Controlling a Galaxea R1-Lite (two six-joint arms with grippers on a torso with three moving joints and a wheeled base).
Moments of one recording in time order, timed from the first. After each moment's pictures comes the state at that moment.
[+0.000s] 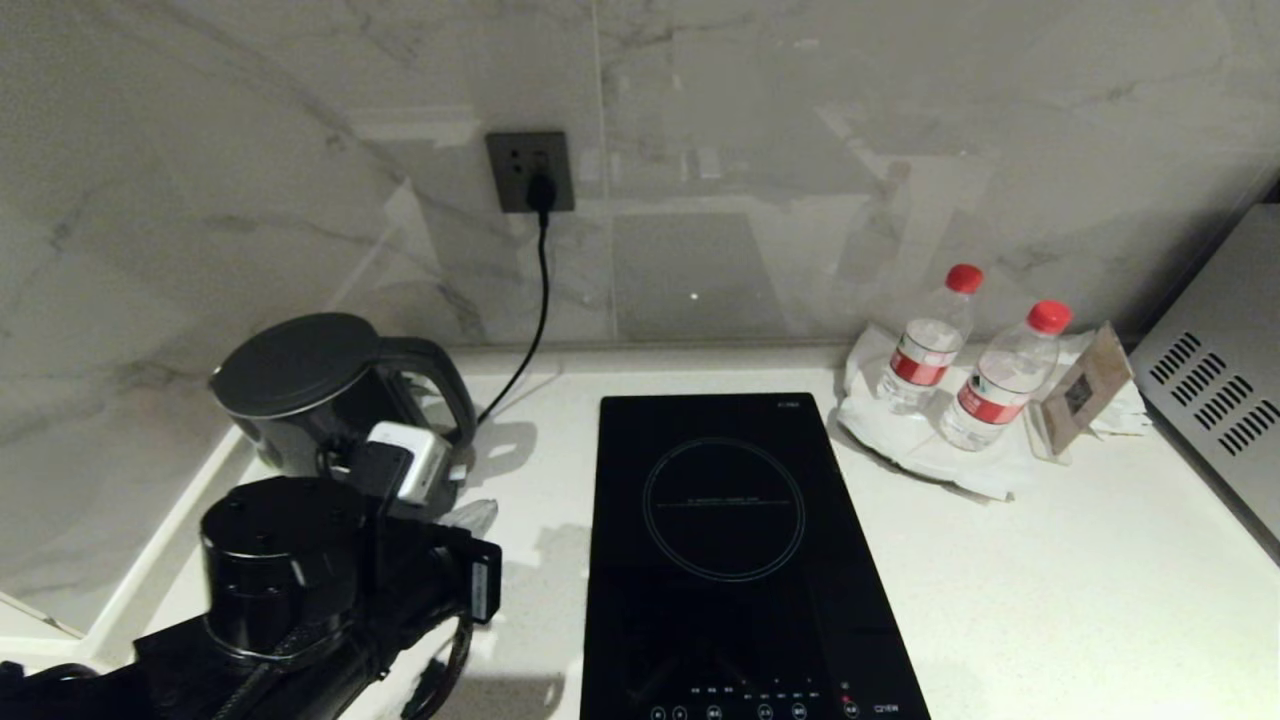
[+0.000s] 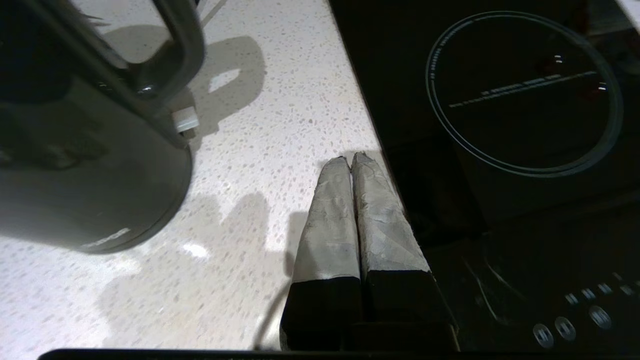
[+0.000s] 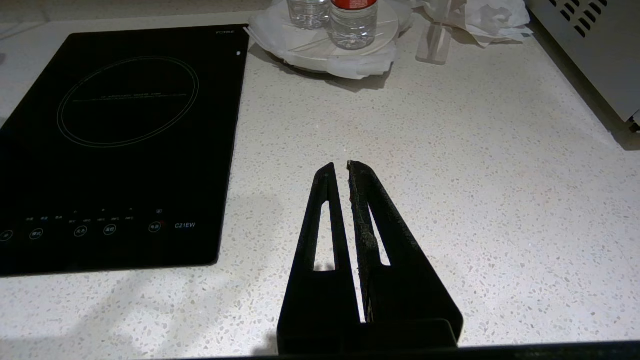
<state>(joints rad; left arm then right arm) -0.67 1.63 -0.37 -0.97 0.39 -0.10 0.00 0.00 0.00 0.00 0.00 0.00</state>
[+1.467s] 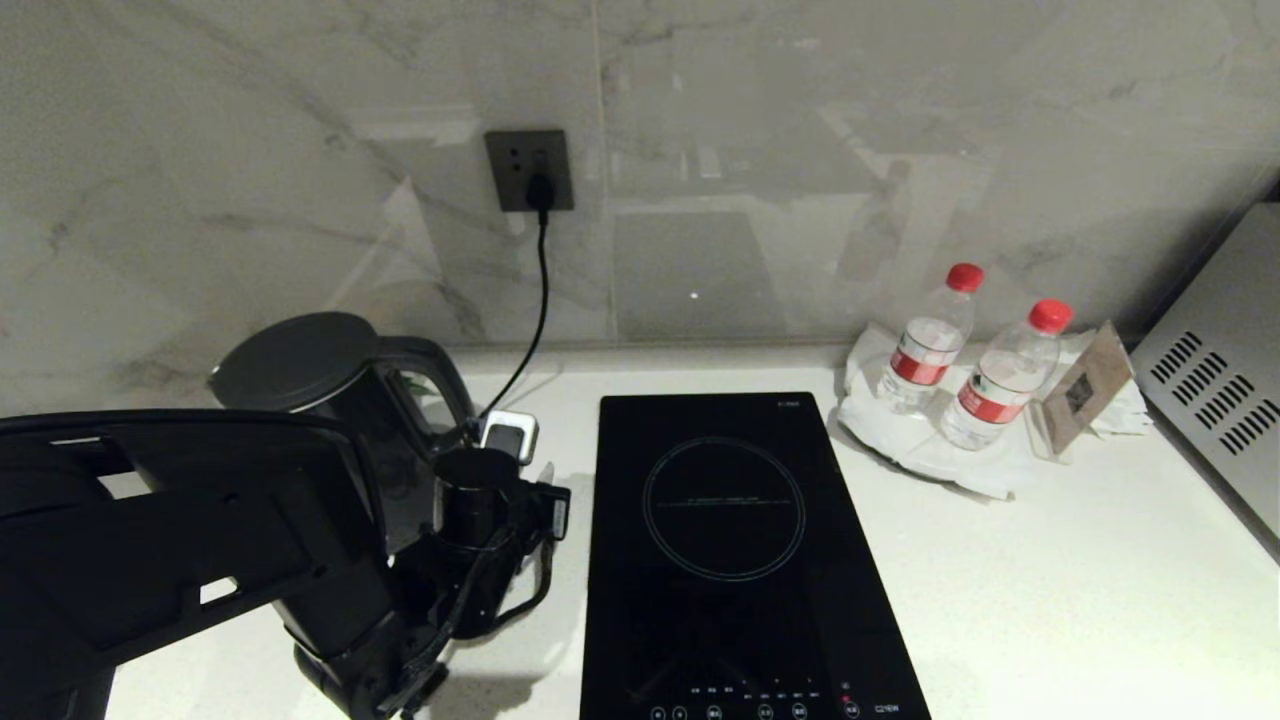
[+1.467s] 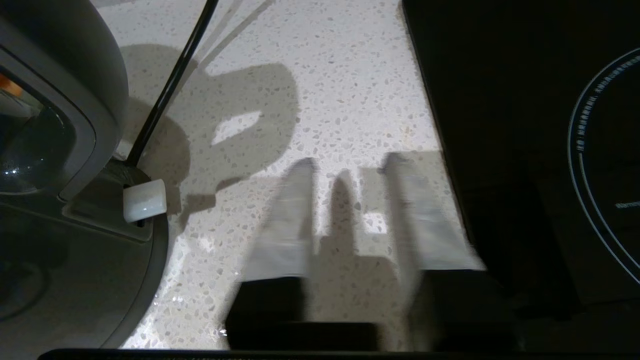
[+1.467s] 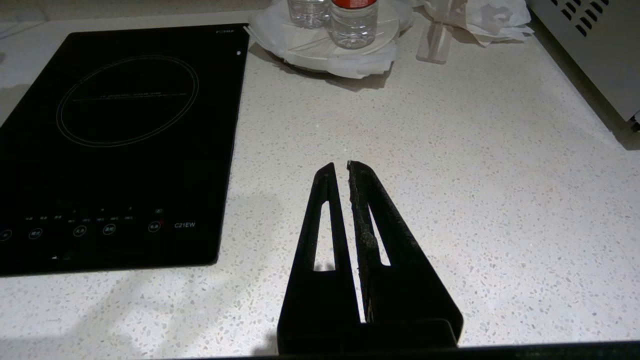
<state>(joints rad) -0.55 2.18 -0.67 -1.27 0.47 -0.01 0.00 0.00 0.00 0.00 0.00 0.00</state>
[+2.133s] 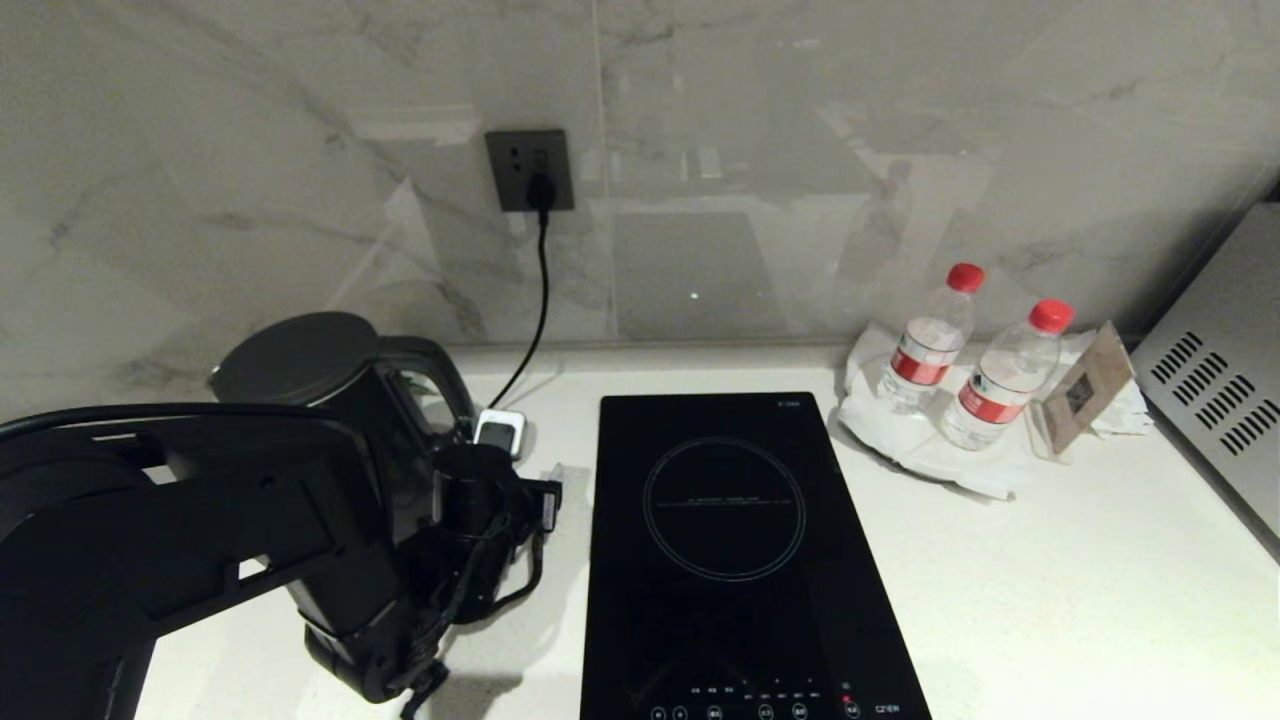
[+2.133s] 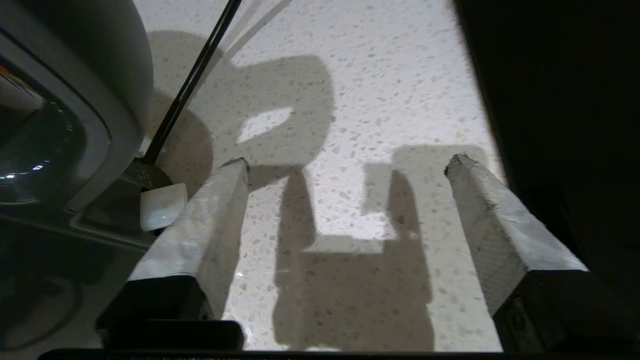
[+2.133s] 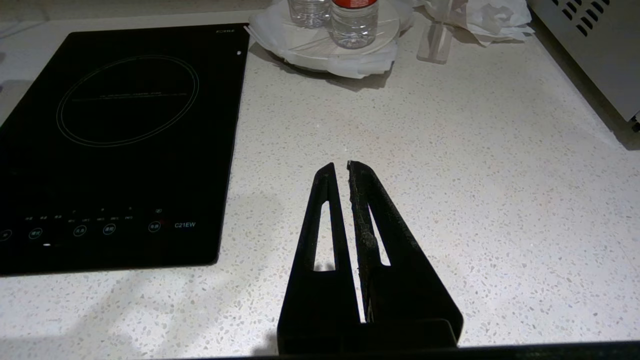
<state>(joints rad) -0.50 2.23 -0.72 -1.27 0.47 0.00 0.00 0.00 0.00 0.00 0.00 0.00</state>
